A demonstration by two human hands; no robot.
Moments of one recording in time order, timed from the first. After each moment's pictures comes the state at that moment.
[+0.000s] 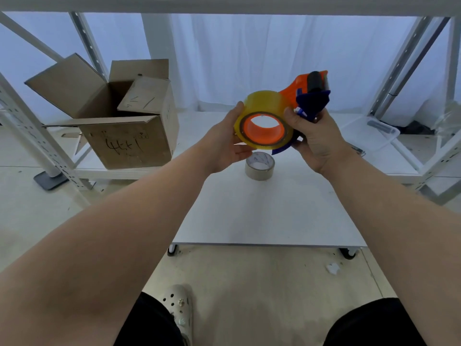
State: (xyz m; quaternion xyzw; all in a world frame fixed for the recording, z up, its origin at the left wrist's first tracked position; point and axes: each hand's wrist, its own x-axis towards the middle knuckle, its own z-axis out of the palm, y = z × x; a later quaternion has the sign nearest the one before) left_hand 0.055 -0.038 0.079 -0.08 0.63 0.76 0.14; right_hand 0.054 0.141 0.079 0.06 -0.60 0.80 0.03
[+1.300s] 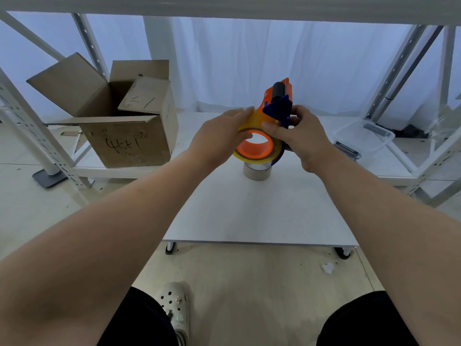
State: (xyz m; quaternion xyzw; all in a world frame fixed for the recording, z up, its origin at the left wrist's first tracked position) left_hand 0.073 -0.042 0.090 0.14 0.96 0.18 -0.14; right_hand 0.058 0.132 0.084 0.06 -0.77 0.63 0.05
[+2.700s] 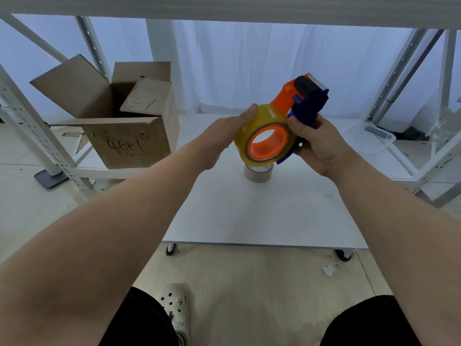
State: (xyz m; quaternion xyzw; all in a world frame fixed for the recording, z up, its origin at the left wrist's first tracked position) left_hand 0.074 -0.035 0.103 0.01 0.80 0.59 0.08; right_hand 0.059 0.155 0.084 0.10 -0.61 0.79 -0.05
